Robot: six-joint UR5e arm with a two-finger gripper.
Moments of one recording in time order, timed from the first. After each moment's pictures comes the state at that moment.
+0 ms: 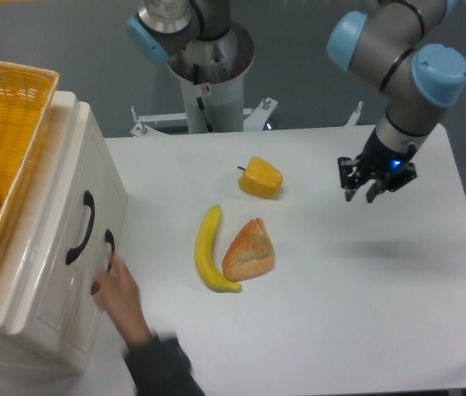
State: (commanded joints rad) arm 2.83 -1.91 -1.59 -1.22 1.46 0.90
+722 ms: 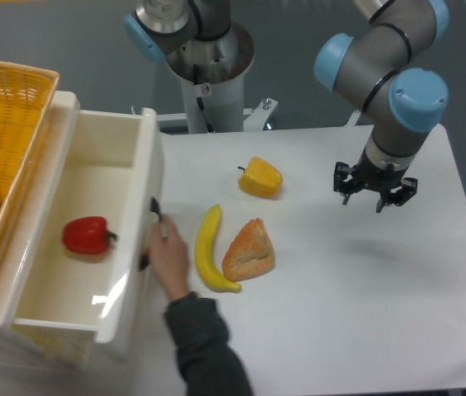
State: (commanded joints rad) arm 2.75 -1.93 -1.60 -1.19 1.56 1.02
